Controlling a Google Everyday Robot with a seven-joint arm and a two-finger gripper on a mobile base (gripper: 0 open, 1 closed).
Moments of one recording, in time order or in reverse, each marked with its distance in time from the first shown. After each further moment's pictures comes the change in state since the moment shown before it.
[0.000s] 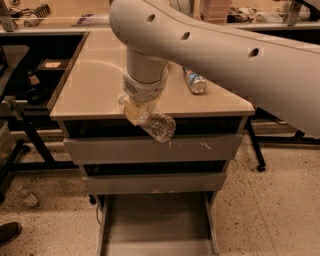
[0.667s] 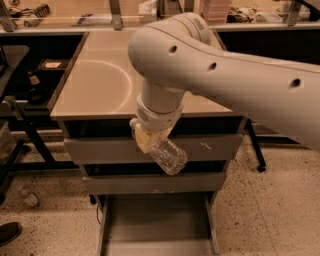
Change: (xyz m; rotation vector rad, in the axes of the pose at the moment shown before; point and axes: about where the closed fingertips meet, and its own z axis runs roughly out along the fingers) arm 0.068 0.033 0.015 -0.056 0.057 0.131
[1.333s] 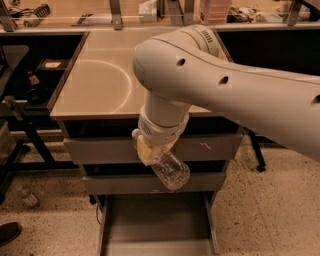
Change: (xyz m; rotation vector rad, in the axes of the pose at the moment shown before) arm 0.033 0.015 0.001 -0.024 0.019 0.055
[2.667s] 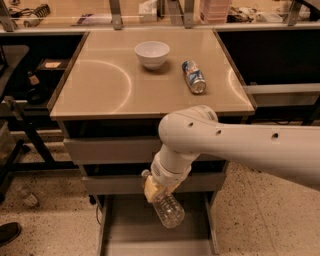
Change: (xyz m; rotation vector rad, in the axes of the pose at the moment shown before) arm 0.053 0.002 0.148 -0.187 0.083 0.202
